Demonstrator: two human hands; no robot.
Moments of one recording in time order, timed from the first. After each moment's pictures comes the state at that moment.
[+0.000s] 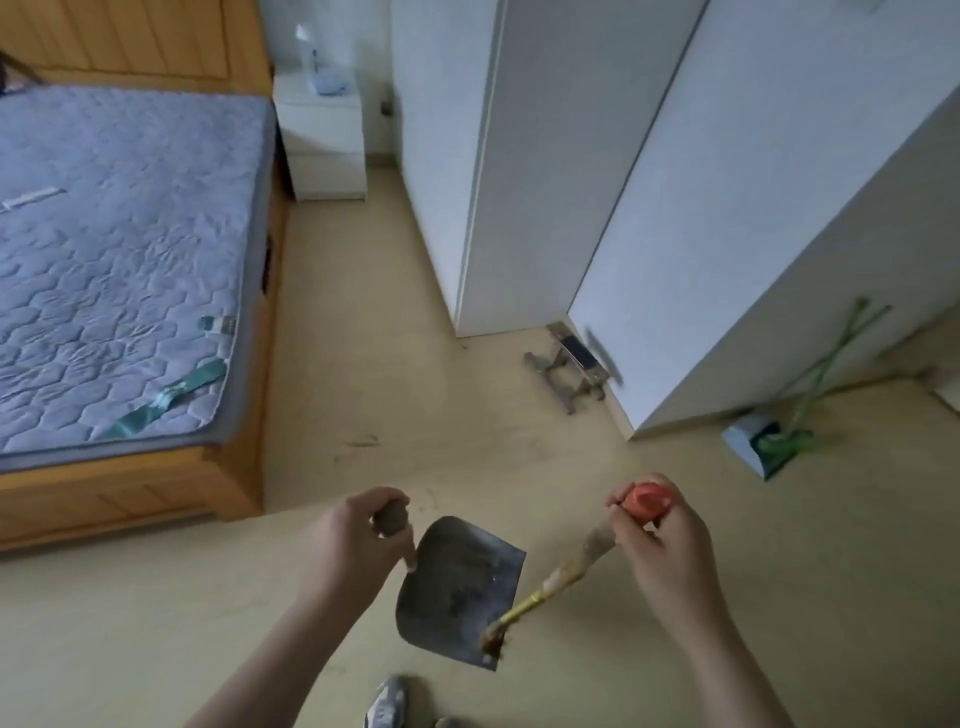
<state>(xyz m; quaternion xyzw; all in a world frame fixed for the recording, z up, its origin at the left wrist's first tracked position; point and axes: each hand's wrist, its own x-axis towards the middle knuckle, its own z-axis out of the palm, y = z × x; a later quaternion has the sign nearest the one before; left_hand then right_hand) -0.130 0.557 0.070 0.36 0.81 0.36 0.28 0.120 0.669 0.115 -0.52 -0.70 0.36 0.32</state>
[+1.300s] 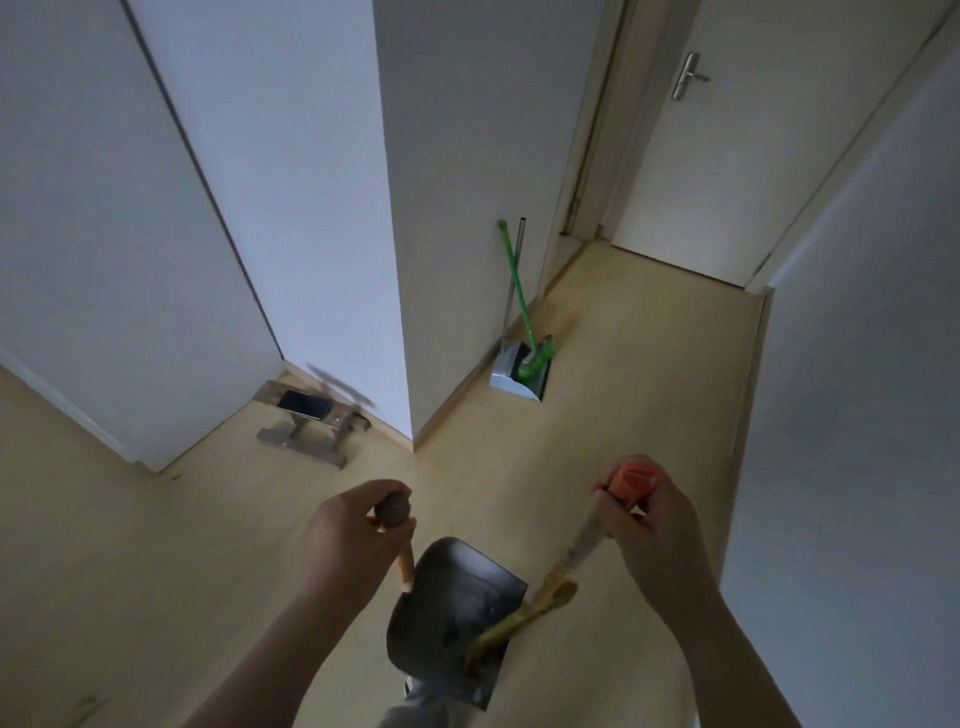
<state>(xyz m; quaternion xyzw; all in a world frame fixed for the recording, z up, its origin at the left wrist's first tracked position) 0.204 0.950 0.077 0.67 0.61 0.25 0.35 0.469 0.880 0.112 -0.70 -0.50 0.24 0.45</state>
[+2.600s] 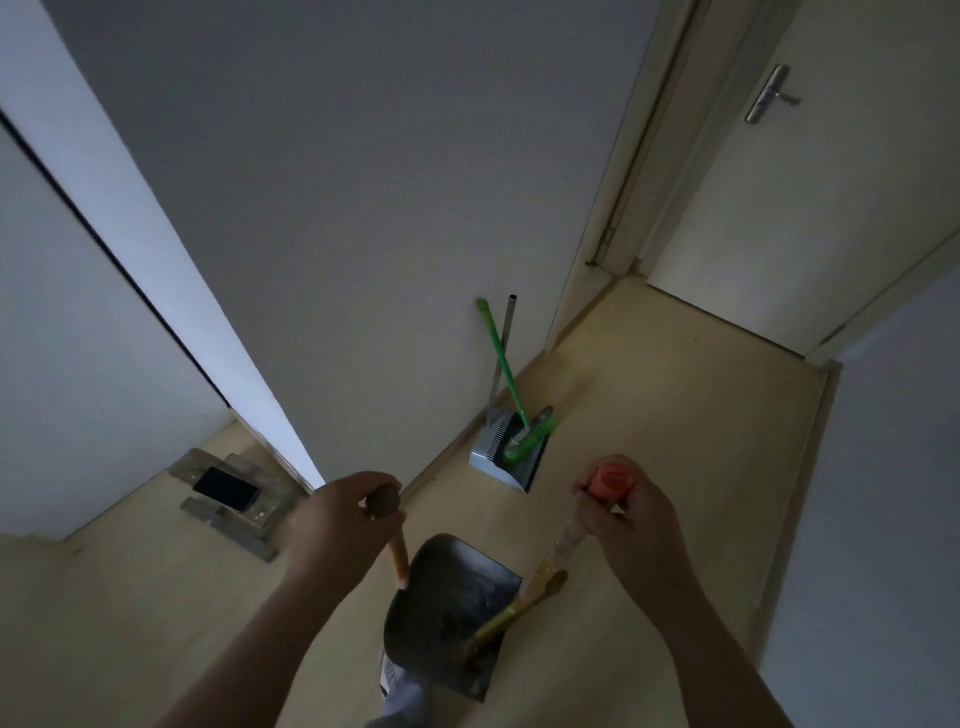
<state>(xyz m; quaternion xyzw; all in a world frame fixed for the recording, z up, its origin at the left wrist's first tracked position) 0.443 1.348 0.056 0.64 0.68 0.22 0.30 0.712 1.306 0.095 -0.65 -0.55 0.31 0.43</state>
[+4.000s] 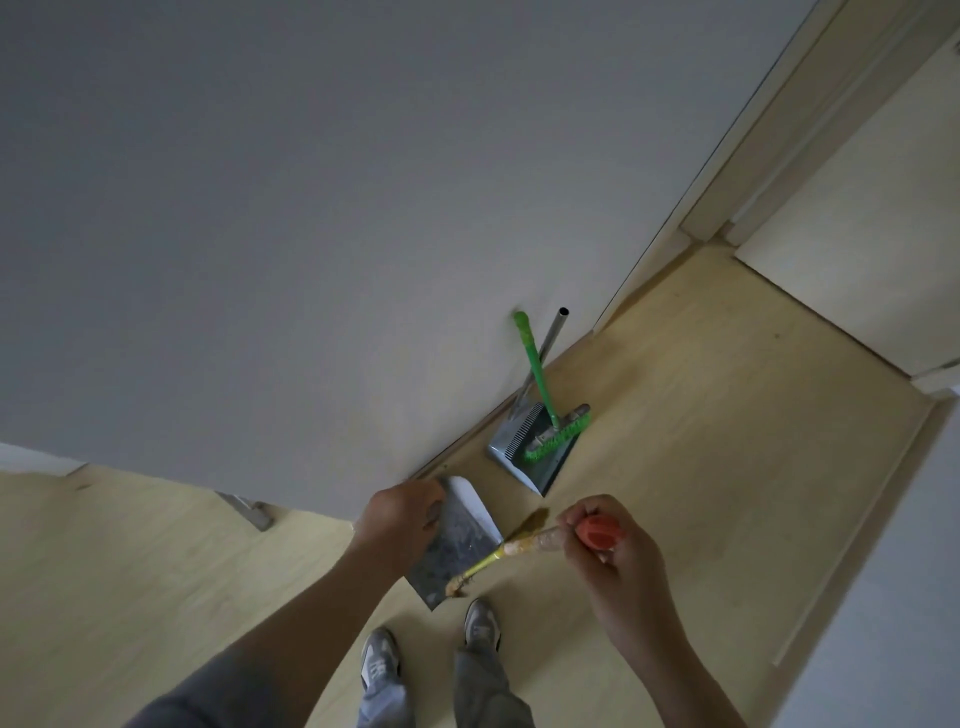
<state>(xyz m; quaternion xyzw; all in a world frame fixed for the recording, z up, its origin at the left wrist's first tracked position) 0.503 1.559 -0.068 0.70 0.63 -0.02 0.32 0.737 1.511 0.016 -0.66 -0.56 0.38 0.33</state>
